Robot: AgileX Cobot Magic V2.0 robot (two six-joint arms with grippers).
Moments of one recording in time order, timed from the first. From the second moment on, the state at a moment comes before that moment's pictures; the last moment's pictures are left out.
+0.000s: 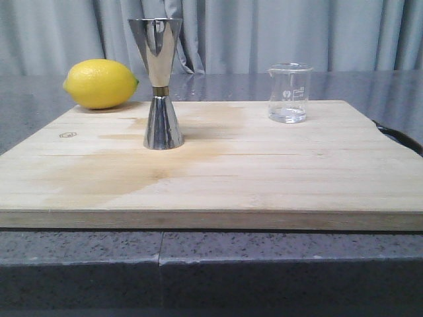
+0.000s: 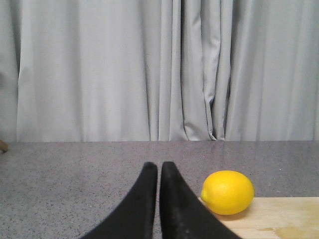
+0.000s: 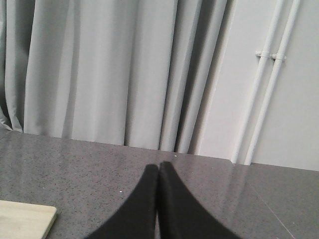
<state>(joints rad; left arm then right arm) 0.22 0.24 -0.32 -1.57 0.37 1.48 0.17 0.24 -0.46 -0.92 0.29 0.60</state>
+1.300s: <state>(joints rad) 0.03 0.05 -0.17 -0.30 0.29 0.14 0.17 0.24 -0.46 -0.92 0.29 0.60</state>
